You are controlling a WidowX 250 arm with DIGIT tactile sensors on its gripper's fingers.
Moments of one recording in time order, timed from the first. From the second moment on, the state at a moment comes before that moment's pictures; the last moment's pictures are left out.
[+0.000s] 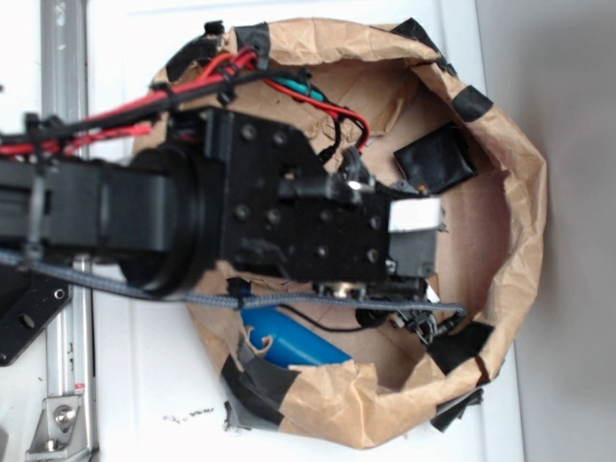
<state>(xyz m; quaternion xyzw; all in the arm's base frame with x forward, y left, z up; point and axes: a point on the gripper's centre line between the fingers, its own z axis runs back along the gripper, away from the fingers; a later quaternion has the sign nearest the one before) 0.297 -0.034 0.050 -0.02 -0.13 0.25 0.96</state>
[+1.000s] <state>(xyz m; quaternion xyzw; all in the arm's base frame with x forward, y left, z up) 0.309 -0.060 0.017 -0.02 -0.09 0.21 0.97</state>
